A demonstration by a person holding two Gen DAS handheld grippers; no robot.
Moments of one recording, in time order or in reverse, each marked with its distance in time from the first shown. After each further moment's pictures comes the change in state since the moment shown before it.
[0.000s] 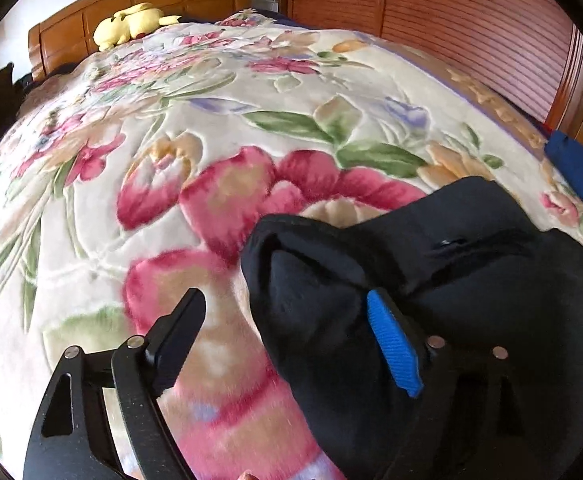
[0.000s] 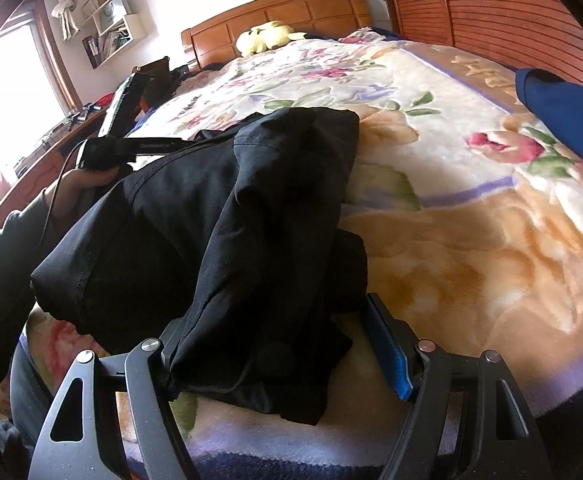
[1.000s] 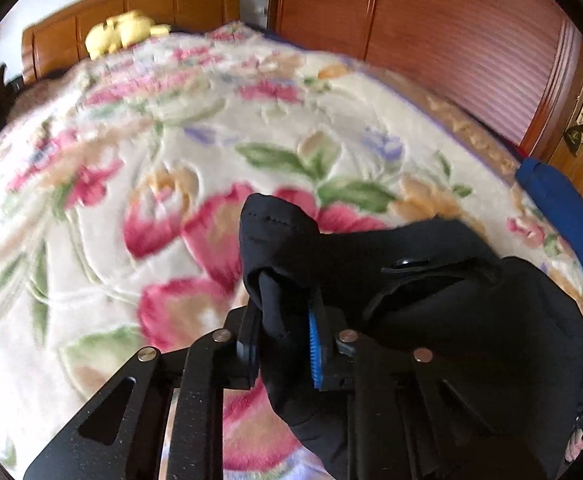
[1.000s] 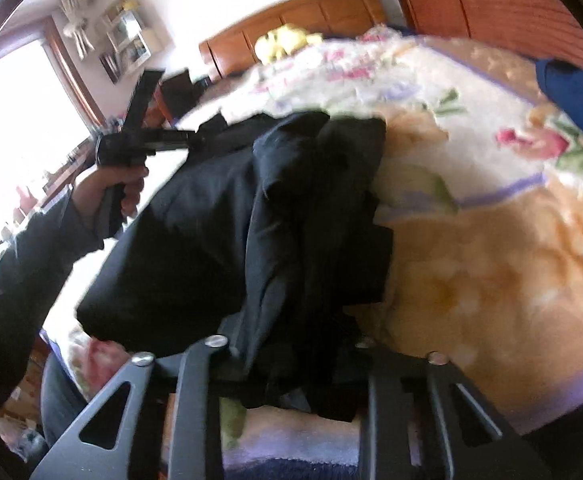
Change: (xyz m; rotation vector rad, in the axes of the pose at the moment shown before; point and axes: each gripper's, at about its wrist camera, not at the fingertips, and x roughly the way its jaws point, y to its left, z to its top) left arm -0.053 0.011 0.019 -0.019 -0.075 -0.109; right arm -0.015 0.000 0.008 0.046 -0.070 0.139
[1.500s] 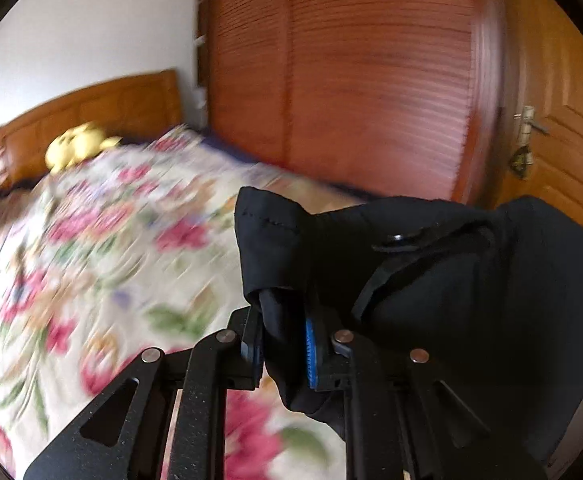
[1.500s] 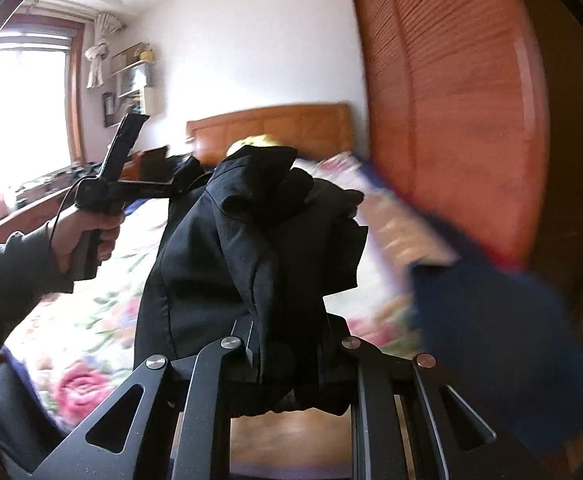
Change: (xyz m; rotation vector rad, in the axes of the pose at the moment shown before) left arm -0.090 -0.161 0.100 0.172 -0.277 -0.096; right arm -0.201 -0.063 0.086 -0.228 -0.342 -0.306
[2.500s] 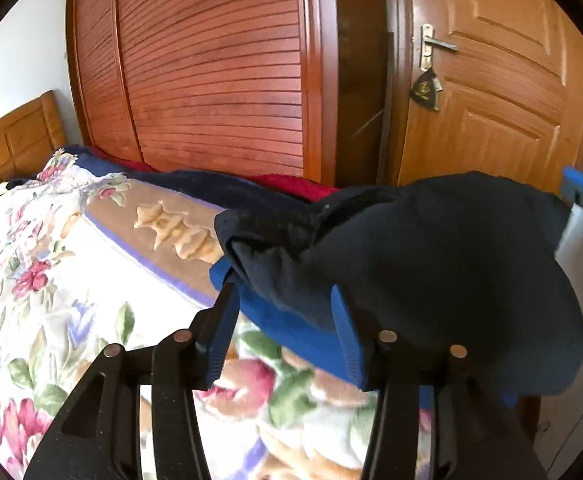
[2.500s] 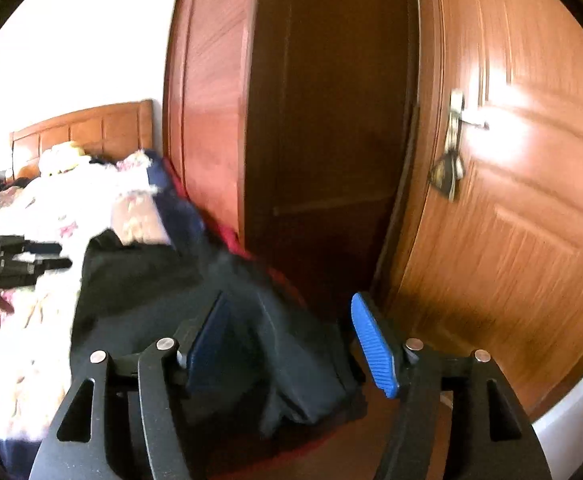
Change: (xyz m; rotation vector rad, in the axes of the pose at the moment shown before) left arm 0.109 -0.239 -0.003 0.217 0.105 -0.225; right arm -0.052 -0.170 -0.020 0.121 0.045 -0.594
